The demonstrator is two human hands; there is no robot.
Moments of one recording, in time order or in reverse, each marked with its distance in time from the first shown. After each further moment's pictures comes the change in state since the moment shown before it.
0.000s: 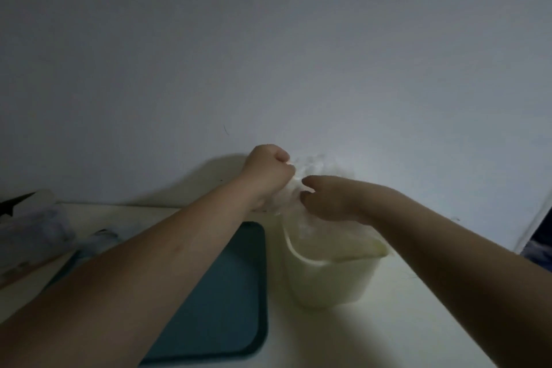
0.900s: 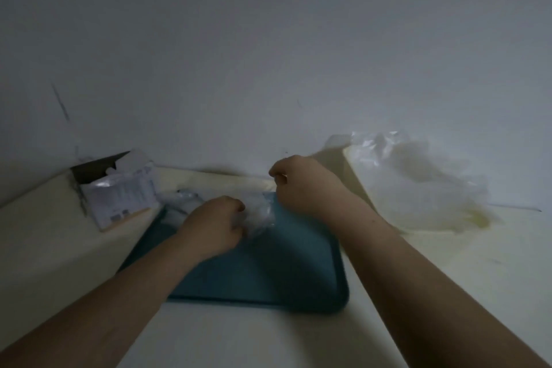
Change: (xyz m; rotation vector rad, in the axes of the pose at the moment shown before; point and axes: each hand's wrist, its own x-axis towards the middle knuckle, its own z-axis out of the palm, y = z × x) left_hand -0.100 -0.188 -0.152 0.706 -0.089 0.015; right_hand 0.014 -0.143 0.091 0.050 0.190 -0.251
